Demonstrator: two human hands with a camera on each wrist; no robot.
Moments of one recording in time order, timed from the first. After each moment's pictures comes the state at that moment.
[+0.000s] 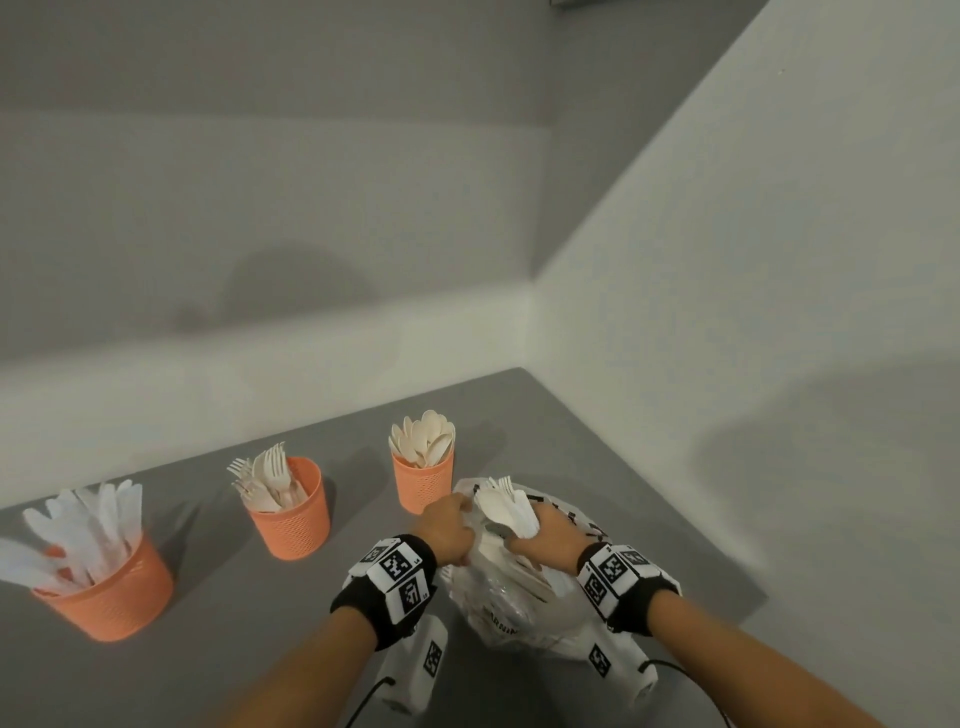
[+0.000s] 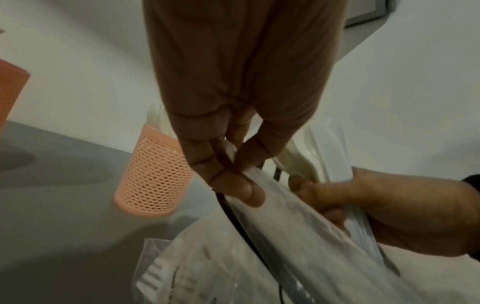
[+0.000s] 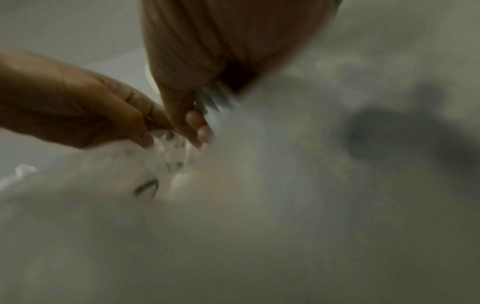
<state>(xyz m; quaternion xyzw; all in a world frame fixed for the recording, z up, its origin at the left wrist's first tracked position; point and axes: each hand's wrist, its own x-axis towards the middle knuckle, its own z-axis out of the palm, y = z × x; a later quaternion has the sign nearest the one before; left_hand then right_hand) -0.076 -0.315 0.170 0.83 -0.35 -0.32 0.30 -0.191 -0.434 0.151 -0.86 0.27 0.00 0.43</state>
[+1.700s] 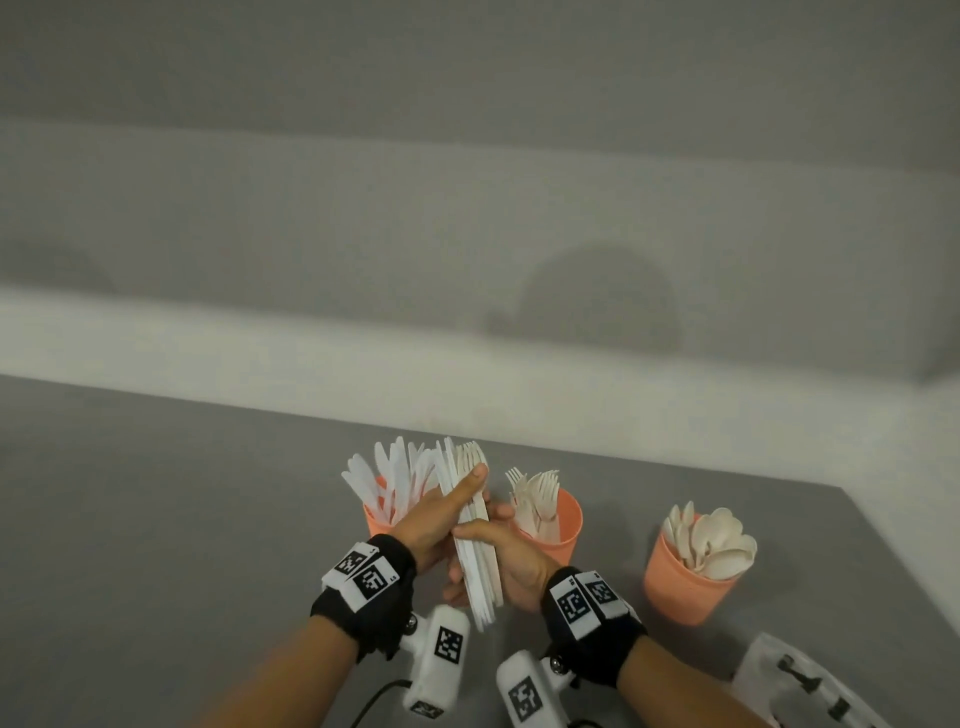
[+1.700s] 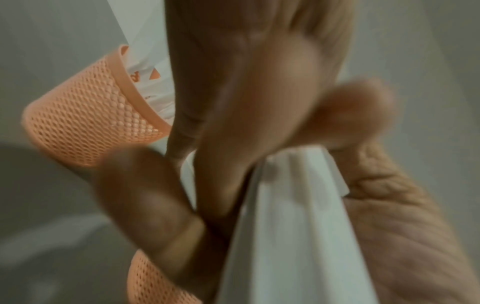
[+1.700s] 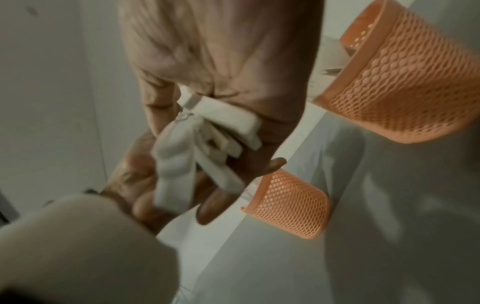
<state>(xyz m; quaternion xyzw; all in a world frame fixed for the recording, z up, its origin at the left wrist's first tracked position) 0.056 -0.108 0.211 0.63 -0.02 -0.26 0.73 0.011 -0.216 0.204 -0.61 0.02 0.29 0.74</state>
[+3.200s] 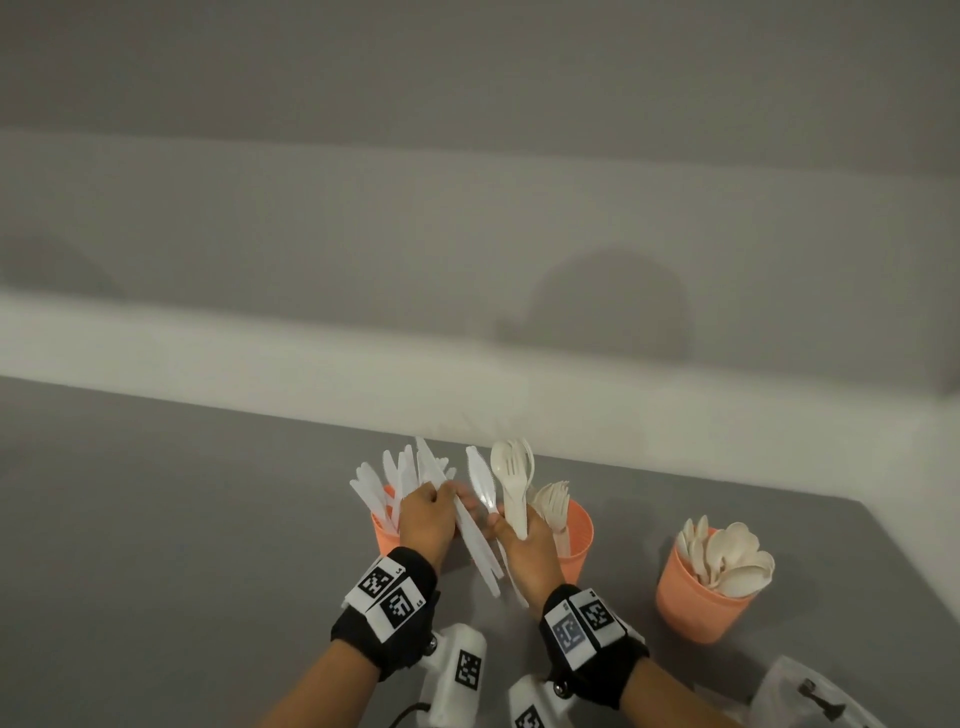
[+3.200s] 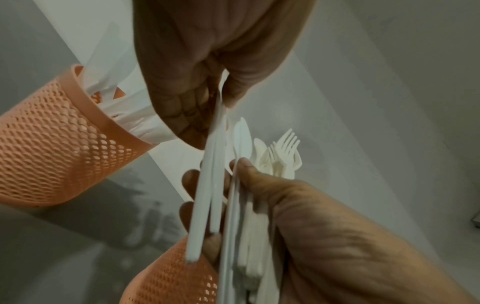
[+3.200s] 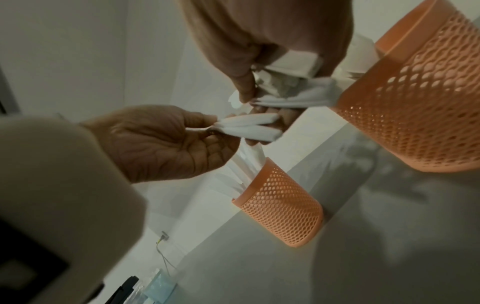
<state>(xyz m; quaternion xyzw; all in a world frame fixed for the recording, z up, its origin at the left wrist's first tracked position) 0.072 -0.109 0.192 0.69 0.11 -0.05 0.71 0.036 -0.219 0.169 -0.72 0.08 -0.05 0.69</state>
